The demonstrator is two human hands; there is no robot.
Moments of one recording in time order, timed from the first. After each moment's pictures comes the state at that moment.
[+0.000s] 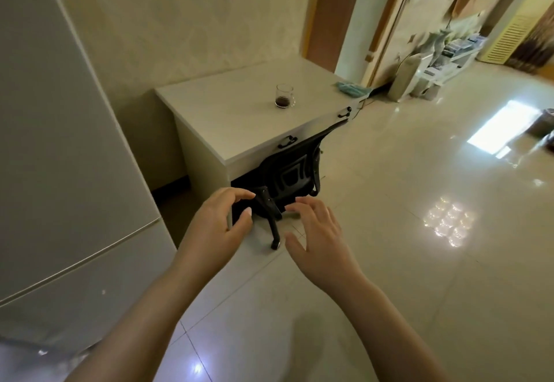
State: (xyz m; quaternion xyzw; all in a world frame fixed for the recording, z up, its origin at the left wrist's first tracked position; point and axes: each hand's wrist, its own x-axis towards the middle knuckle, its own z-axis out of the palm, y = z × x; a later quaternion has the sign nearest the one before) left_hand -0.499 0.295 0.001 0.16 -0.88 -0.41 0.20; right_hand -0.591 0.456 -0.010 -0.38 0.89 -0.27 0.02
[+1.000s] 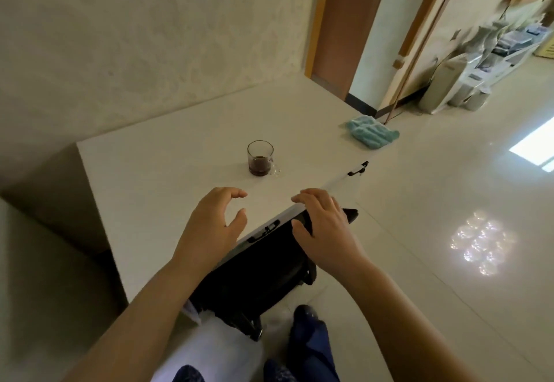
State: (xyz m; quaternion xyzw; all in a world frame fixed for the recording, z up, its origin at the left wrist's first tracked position) left_hand -1.007 0.139 -0.039 0.22 -0.89 -0.36 0.19; right_hand -1.124 0.308 -0.029 -0.40 0.87 -0.26 0.07
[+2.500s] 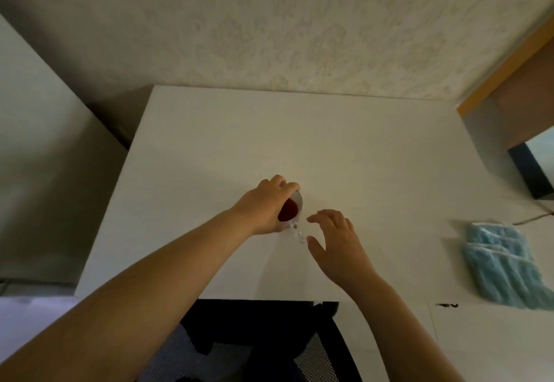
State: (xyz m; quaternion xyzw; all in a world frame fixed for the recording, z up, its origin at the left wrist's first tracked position) left_hand -1.261 0.000 -0.129 0.37 -0.90 -0.22 -0.04; right_hand -1.397 0.131 -0.113 -0.59 0.75 -0.14 0.25
